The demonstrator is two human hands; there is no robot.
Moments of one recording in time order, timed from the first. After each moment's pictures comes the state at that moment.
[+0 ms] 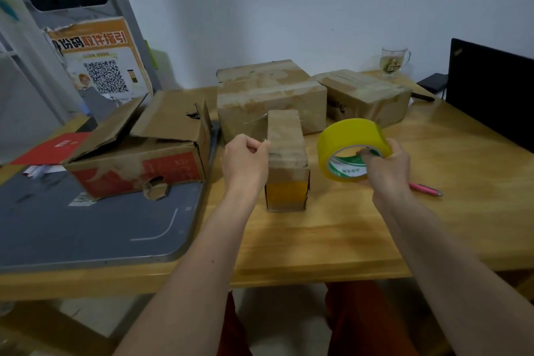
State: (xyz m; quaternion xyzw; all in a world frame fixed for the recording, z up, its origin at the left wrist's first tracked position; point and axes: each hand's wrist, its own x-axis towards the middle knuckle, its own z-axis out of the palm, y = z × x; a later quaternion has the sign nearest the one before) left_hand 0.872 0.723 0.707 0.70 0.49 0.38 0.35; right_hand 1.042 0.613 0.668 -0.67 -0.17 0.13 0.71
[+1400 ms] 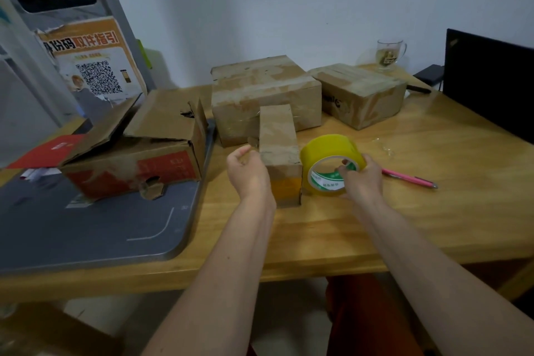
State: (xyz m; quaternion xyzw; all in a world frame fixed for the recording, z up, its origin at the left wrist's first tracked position) left_hand 0.901 0.709 0.680 0.38 0.49 0.50 0.60; right_hand 1.032 0.627 0.634 -0.73 -0.14 0.18 0.65
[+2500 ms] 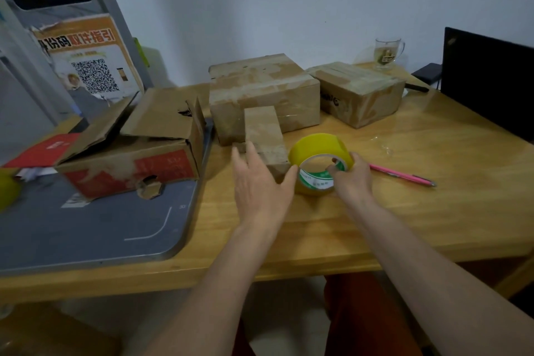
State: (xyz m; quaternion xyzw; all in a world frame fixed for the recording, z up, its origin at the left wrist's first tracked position) left_hand 0.882 0.686 0.659 0.79 0.48 0.31 0.21; right_hand 1.024 0.635 0.633 -0.77 -0.19 0.14 0.60
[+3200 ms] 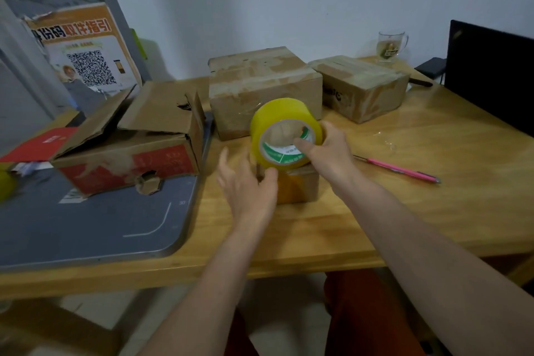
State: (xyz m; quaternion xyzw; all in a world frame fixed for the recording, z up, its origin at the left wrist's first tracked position) left_hand 0.869 0.707 0.641 0.74 0.46 0.38 0.32; right_hand 1.000 0.655 0.679 -0.71 -0.35 0.16 0.59
